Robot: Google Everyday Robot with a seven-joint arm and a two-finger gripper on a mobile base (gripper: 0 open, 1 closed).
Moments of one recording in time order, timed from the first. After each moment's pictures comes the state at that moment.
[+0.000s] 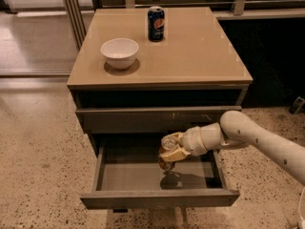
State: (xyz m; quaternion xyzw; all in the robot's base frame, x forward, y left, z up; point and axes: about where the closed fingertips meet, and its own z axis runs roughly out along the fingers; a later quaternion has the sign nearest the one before) arm 0.548 -0.056 0.576 -0.55 0.67 0.36 0.35
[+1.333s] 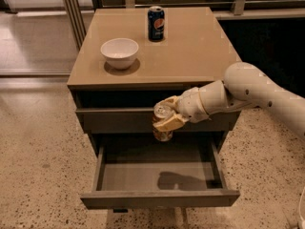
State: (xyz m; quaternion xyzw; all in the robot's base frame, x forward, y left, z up) arm 0.558 -0.032 0.740 -0.61 0.64 0.30 0.37
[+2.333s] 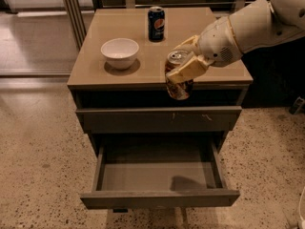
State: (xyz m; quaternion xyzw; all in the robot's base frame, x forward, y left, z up) arm 0.553 -0.062 0.930 -0.61 0.66 0.24 0.37
